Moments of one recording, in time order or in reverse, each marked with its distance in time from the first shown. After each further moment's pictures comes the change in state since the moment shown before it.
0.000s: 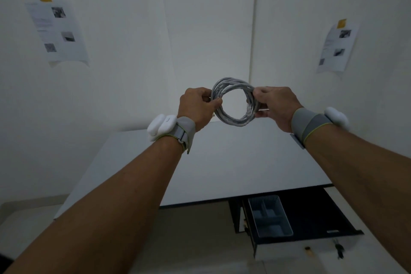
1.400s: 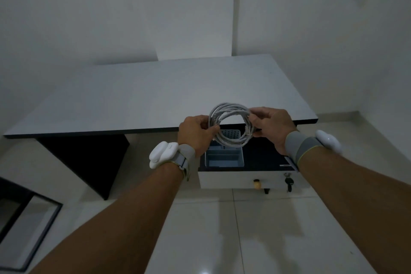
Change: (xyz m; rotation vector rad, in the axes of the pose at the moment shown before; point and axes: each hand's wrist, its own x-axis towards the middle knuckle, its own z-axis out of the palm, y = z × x) left_hand -0.194 -0.115 0.283 0.087 -0.095 -0.322; right_hand -0.068 0.310 -0.156 -0.065 -0.113 0.226
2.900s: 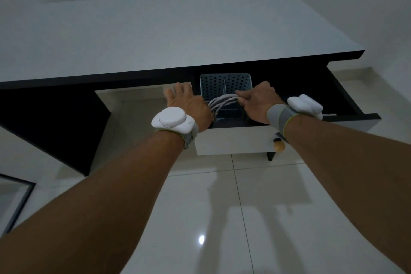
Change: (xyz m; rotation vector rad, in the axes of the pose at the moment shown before) left_hand 0.056 -0.153 0.092 1.073 -0.113 0.172; right_hand 0.076 0.152 0.072 -0.849 -0.037 0.035
